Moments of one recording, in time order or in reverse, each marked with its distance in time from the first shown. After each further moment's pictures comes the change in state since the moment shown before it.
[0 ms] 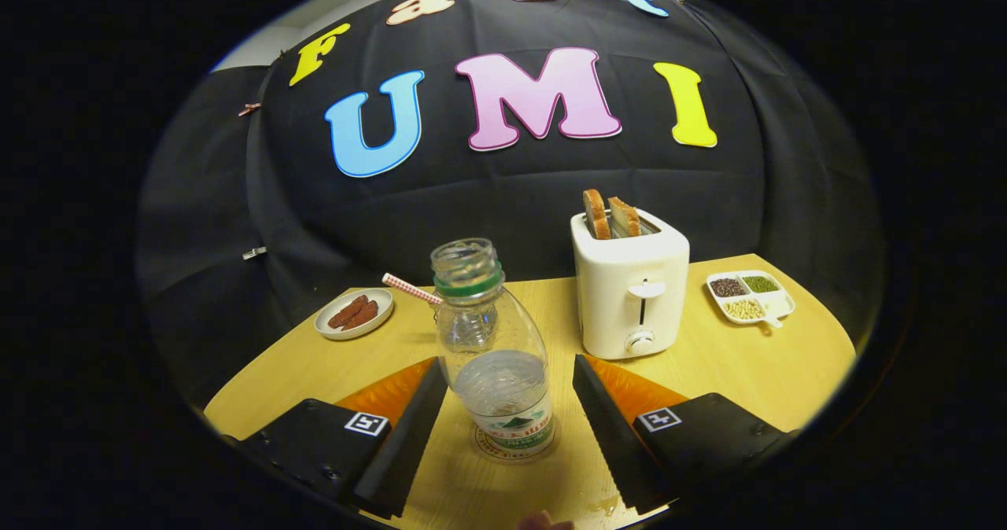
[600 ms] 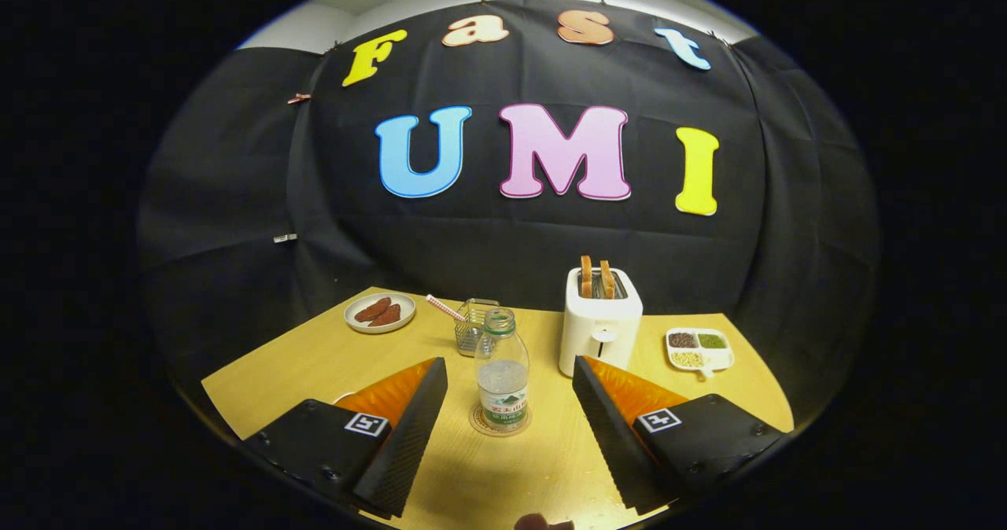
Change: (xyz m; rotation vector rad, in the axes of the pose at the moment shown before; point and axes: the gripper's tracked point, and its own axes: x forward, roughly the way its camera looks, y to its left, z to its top) arm -0.128 0.012 0.066 -0.207 -0.060 0.033
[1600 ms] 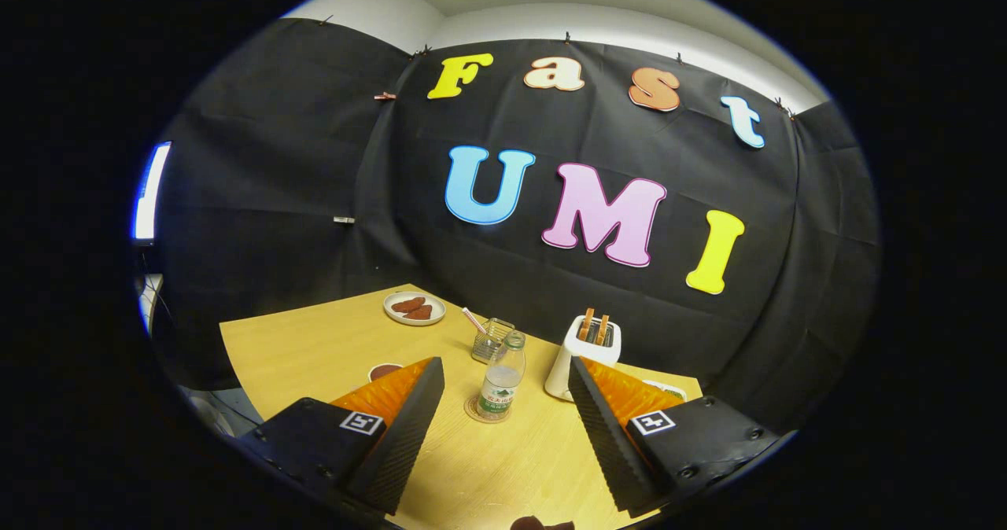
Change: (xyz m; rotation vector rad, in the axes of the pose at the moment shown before) arm -0.106 0.000 0.048 -0.216 -0.096 0.131
